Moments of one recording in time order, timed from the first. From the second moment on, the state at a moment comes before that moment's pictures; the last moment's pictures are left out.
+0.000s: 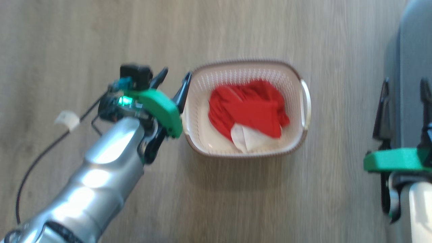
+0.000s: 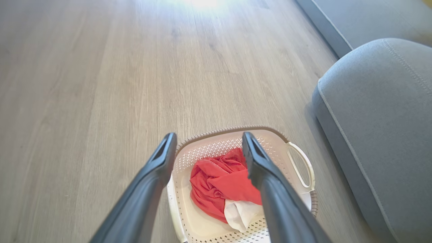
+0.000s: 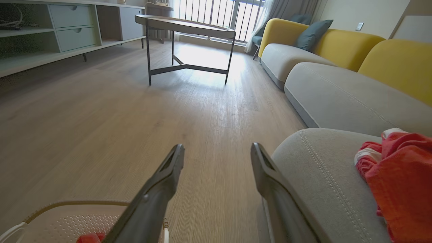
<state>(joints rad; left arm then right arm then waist) -0.86 0.13 -0.93 0.86 -0.93 -0.06 -0.25 -0.15 -0.04 -0.15 -0.07 -0.05 0.12 -0.26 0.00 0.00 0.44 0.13</state>
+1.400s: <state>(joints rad) 0.07 0.40 -0.36 0.14 -0.67 0.12 -0.25 0.20 -0.04 -0.21 -0.02 0.02 0.12 -0.26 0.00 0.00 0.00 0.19</state>
